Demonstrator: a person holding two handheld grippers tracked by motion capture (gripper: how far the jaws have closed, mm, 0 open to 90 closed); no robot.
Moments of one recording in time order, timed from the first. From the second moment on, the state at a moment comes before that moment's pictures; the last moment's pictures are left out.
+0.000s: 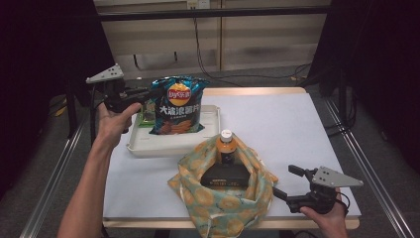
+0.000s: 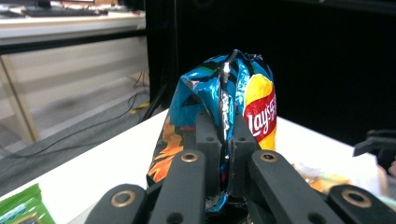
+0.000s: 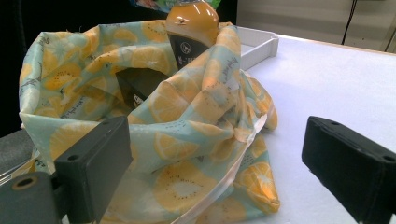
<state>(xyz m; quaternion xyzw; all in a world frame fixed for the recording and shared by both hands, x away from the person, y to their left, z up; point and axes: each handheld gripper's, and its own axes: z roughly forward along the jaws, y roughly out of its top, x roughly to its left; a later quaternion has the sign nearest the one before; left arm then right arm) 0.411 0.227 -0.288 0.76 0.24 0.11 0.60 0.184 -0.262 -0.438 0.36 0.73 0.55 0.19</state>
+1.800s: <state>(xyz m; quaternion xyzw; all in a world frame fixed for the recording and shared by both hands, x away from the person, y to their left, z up) 0.530 0.177 -0.373 0.79 0.31 0.12 0.52 0.184 -0.262 -0.440 0.36 0.73 0.55 0.18</state>
